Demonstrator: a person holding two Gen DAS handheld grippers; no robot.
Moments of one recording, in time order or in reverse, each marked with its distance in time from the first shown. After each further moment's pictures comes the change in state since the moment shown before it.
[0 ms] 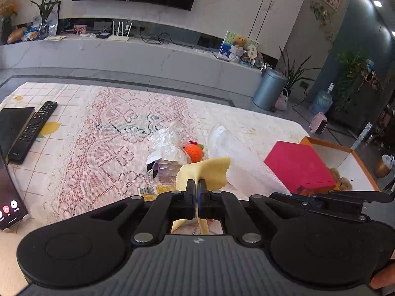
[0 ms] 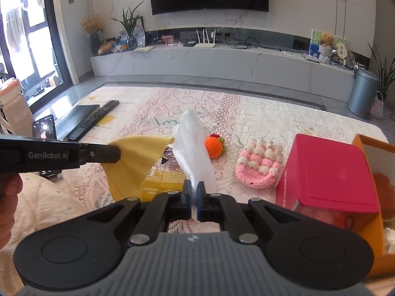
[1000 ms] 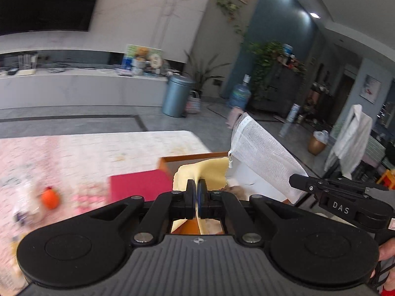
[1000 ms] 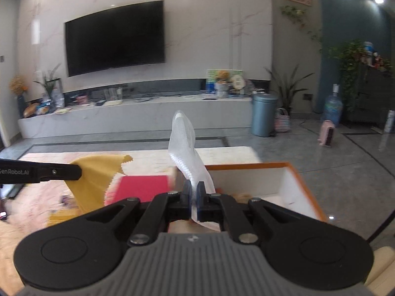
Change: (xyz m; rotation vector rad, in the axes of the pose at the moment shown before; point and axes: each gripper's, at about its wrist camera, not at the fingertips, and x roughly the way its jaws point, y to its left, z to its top) left arm 0.026 -0.199 0.032 0.226 -0.035 -0.359; right arm -0.191 -0.177 -0.019 0.185 -0.225 -0.407
